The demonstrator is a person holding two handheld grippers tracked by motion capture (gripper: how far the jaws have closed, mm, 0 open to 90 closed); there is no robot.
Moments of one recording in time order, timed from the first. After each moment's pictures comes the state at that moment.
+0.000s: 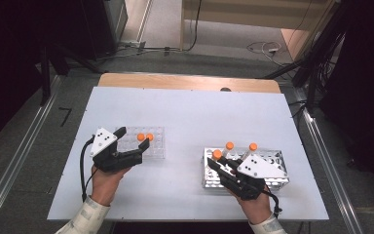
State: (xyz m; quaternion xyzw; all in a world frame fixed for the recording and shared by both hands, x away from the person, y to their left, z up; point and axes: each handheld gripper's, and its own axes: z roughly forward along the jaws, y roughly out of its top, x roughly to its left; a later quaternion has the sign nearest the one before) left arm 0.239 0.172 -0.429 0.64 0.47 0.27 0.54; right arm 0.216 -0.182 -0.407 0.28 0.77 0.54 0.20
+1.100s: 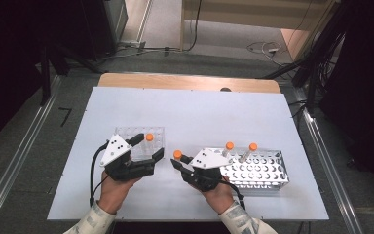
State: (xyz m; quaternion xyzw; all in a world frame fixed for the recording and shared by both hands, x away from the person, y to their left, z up) left arm 0.221 0.137 -0.421 0.68 0.40 0.23 0.57; right arm 0.241 -0.096 -0.442 0.25 0.81 0.51 0.16
